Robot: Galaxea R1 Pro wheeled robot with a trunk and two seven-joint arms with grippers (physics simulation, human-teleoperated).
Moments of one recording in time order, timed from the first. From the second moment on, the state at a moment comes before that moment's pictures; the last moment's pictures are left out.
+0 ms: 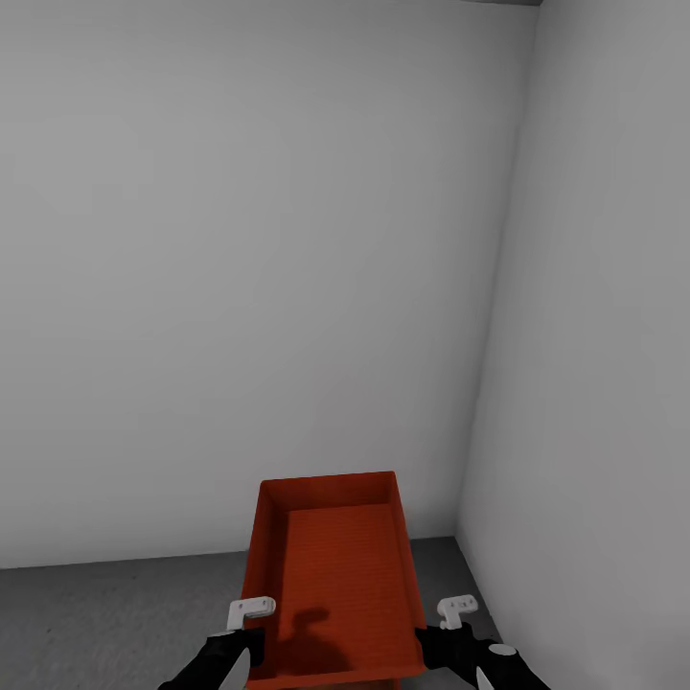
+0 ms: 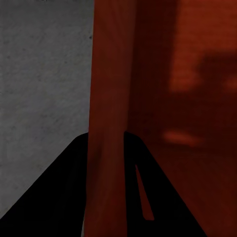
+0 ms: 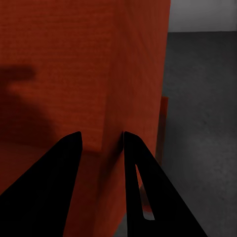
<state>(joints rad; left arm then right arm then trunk) -0.43 -0.10 -0.08 -0.43 0.17 0.28 0.28 -0.42 0.00 0.03 -0.39 0.01 0.07 0.30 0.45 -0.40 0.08</state>
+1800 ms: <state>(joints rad) -0.43 -0.10 -0.08 -0.43 0.17 0.28 0.28 -0.42 0.00 0.03 -0.39 0.00 0.07 0.30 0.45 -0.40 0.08</state>
